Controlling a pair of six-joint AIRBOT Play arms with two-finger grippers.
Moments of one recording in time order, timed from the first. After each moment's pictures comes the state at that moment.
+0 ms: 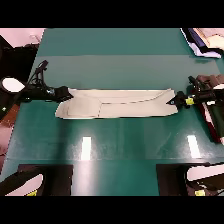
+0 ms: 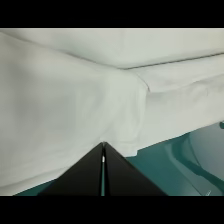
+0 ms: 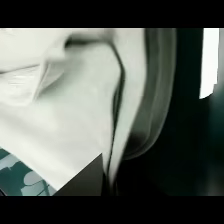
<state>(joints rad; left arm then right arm) -0.05 -1.14 0.95 0.89 -0.95 -1.38 -0.41 -1.64 1.11 -0.75 1.32 1.04</state>
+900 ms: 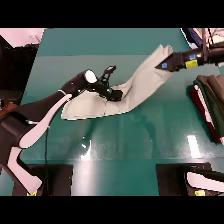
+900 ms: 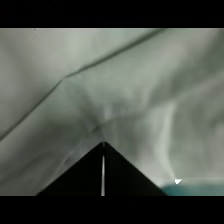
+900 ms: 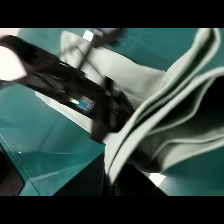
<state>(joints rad) -0.53 -1.86 1.58 0.88 -0.93 -1.42 0.00 -1.34 1.59 -0.70 1.42 1.21</state>
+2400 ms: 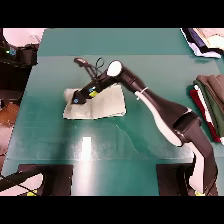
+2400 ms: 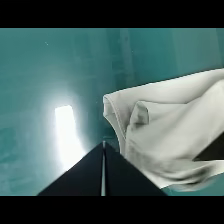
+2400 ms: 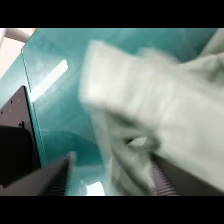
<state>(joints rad) 0.00 -1.24 1.67 1.41 -1.35 -1.41 0.70 -2.06 2.09 -0.64 1.16 1.23</state>
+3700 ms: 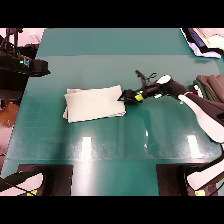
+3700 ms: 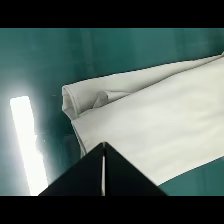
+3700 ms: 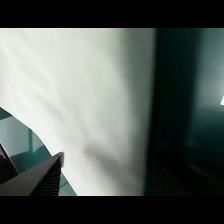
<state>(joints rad) 0.02 -1.23 1.48 1.25 -1.24 -1.41 0.27 -1.78 1.28 -0.51 1.08 1.15</state>
